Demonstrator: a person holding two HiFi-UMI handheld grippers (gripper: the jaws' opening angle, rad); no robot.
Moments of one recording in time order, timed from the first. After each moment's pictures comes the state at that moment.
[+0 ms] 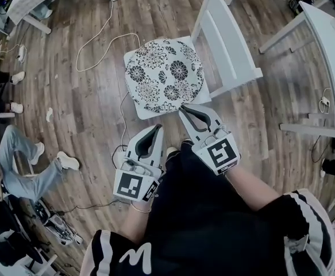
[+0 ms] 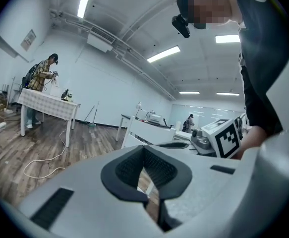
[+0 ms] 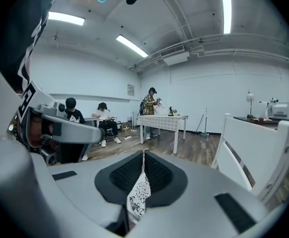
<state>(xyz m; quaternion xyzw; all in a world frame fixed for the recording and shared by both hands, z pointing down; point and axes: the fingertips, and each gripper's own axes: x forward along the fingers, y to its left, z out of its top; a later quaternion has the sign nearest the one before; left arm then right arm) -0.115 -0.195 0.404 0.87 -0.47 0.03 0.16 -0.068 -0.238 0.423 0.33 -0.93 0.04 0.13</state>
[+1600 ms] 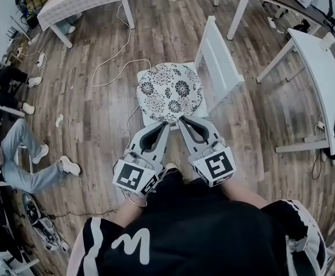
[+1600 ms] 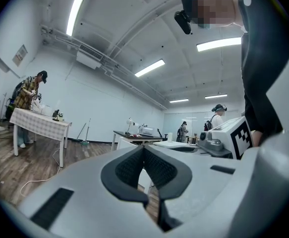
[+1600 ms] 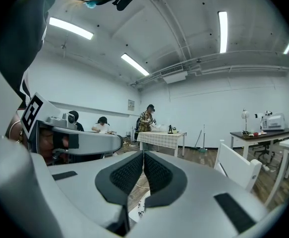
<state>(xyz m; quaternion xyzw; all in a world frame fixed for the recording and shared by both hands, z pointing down) -0.098 -0.141 0.306 0.89 -0.45 -0.02 0.07 -0.066 -0.159 0.319 0.36 -0.93 0.01 0.05</state>
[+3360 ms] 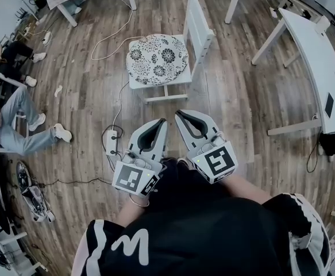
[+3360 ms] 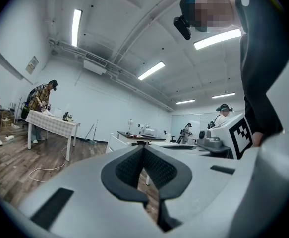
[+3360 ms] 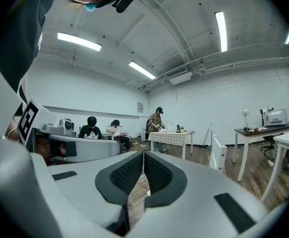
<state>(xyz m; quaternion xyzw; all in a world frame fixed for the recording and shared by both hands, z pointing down) 0.029 0.033 0.305 0.86 -0.51 -0.03 0.08 0.055 0.008 0.310 0.30 -0.95 0.02 0.04</state>
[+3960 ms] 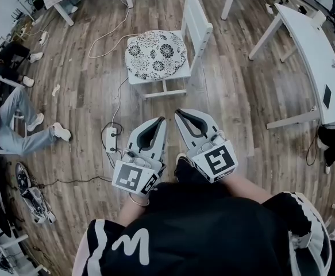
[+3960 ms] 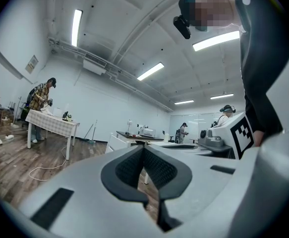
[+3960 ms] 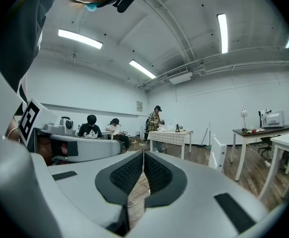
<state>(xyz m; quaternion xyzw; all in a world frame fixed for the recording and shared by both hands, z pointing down) 0.019 0.062 0.307 0.86 -0.50 -0.03 0.08 0.047 0.040 0.311 0.31 -0.95 0.01 0.04</state>
